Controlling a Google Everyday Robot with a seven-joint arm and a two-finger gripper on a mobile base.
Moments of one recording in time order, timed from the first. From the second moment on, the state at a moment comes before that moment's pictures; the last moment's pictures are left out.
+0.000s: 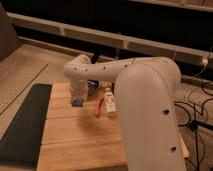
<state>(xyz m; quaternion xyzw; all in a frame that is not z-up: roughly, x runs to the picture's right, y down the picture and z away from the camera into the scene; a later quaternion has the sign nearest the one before) -0.147 0.062 0.821 -0.28 0.15 0.61 0.72</state>
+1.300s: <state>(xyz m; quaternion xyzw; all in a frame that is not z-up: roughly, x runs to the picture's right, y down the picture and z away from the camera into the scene) -0.108 -0.047 0.895 -0.21 0.19 0.60 0.75</state>
